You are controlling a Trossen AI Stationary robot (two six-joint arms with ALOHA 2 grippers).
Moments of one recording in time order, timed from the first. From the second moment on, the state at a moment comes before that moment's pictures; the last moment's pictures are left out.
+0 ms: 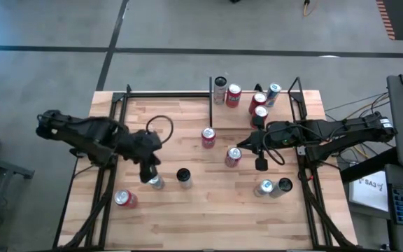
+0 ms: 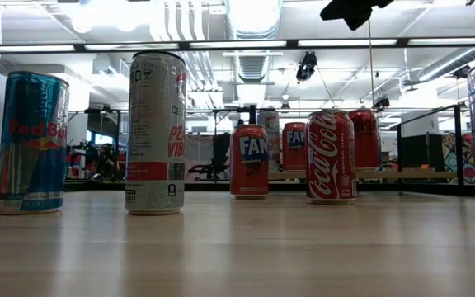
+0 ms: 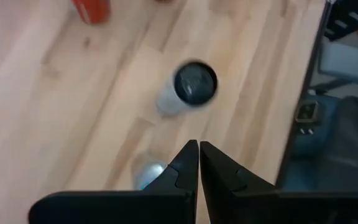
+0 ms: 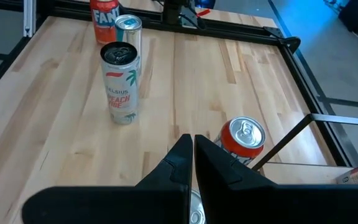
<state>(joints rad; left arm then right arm) -0.32 1.29 1.51 -1.25 -0.09 -0.75 0.11 1.06 0.98 -0.44 0.13 -0.07</state>
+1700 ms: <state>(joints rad) -0.93 1.54 1.38 -1.56 -0.02 -1.33 0.11 1.07 0.93 -0.49 0.13 0.02</state>
